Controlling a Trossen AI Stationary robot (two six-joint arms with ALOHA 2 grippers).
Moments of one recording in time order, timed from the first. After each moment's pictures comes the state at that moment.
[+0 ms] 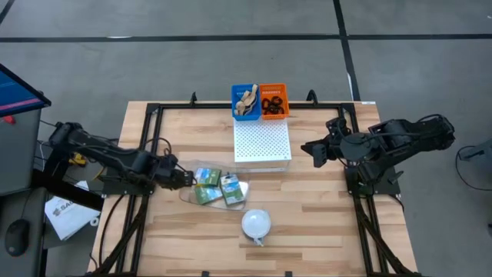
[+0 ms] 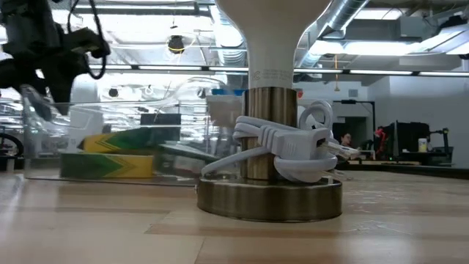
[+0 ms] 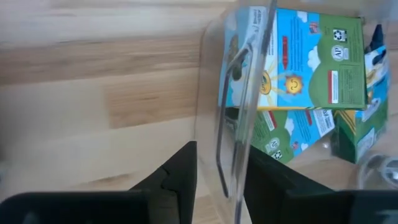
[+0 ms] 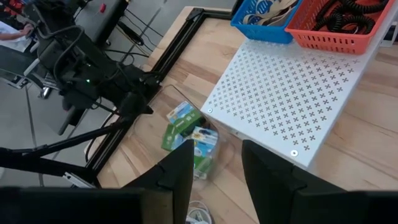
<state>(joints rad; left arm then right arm) -0.32 0.98 0.64 -0.90 -0.19 -1.79 0.34 1.11 1.44 -1.03 0.60 1.16</state>
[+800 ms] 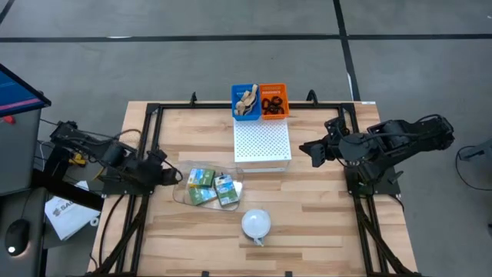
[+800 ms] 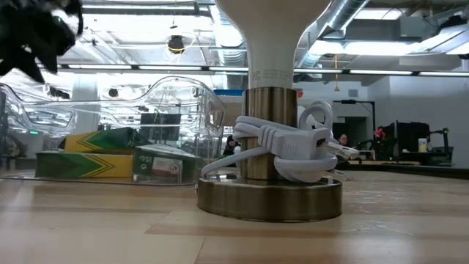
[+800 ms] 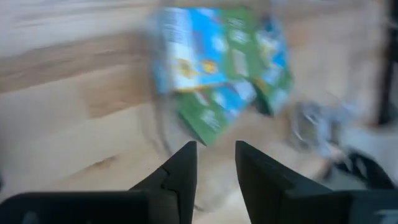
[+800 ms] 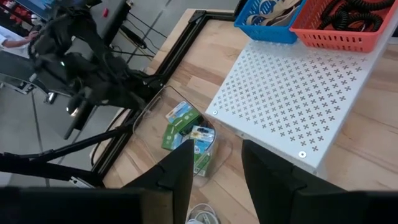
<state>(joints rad) -0.43 0.63 0.64 -0.99 -0.24 -1.73 0.34 1.12 1.44 -1.01 0.60 1.18</state>
